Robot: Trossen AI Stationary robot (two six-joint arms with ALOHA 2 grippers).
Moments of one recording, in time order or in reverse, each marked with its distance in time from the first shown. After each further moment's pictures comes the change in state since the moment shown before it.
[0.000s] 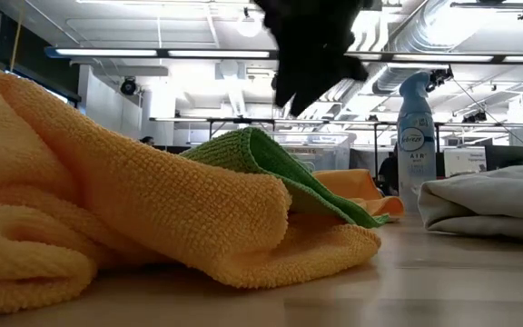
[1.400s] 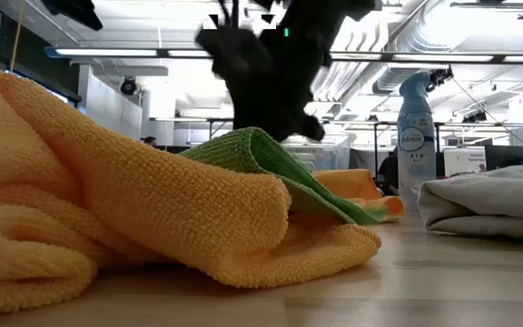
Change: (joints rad) left arm 0.417 -0.075 0.001 0.012 -0.115 0.432; right arm -0.001 0.206 0.000 0.287 -0.183 -0.124
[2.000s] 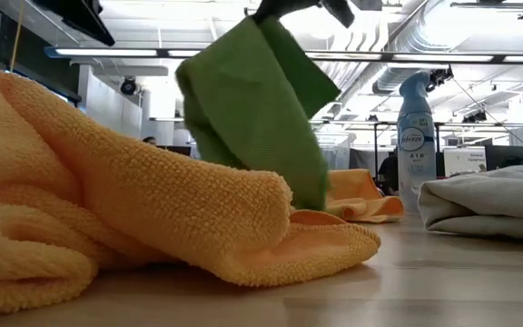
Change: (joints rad) left arm 0.301 -0.185 -0.105 0.099 0.168 0.513; right arm 0.025 -0.371 0.000 -0.034 0.483 0.120
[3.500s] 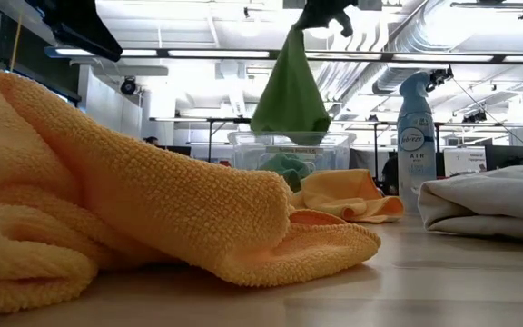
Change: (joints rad) left arm 0.073 -0.101 -0.135 0.130 -0.238 -0.211; right arm -0.699 -0.200 0.000 0.378 -0.280 -0.619
